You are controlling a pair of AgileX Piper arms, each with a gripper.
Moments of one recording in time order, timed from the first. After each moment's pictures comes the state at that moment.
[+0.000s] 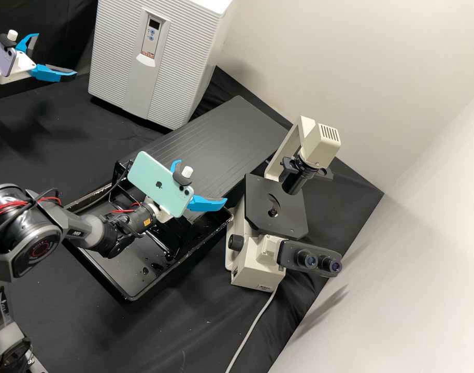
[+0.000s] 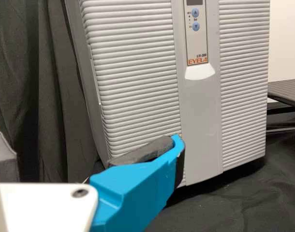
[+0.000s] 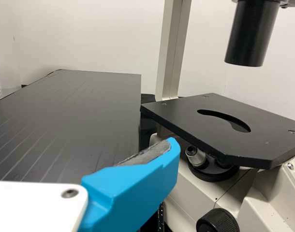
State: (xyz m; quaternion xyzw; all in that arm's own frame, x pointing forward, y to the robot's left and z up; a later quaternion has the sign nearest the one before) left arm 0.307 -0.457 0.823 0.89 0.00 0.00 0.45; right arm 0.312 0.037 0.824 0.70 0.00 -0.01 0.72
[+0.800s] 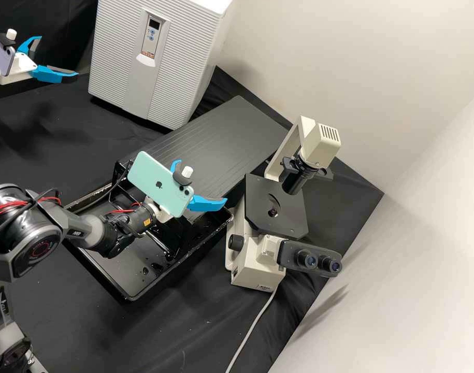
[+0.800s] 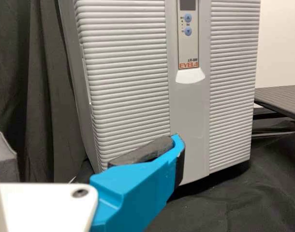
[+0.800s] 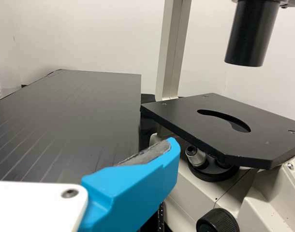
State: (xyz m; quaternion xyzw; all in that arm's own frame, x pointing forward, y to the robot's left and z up) left arm 0.307 -0.457 0.822 0.88 -0.01 -0.02 0.48; right arm 0.312 0.037 0.824 0.70 0.00 -0.01 0.72
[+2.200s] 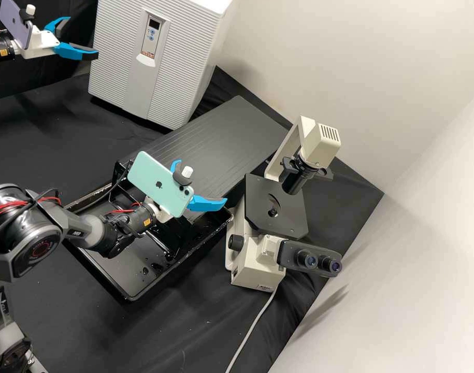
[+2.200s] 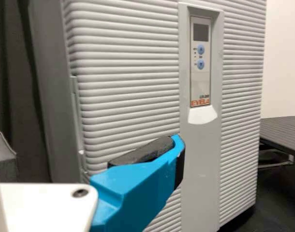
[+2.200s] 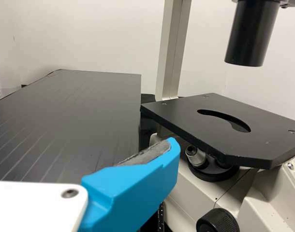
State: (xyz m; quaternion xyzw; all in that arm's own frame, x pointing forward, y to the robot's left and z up) left arm 0.412 -0.427 0.873 0.87 -0.08 -0.09 0.48; right arm 0.312 0.037 0.824 0.70 0.00 -0.01 0.72
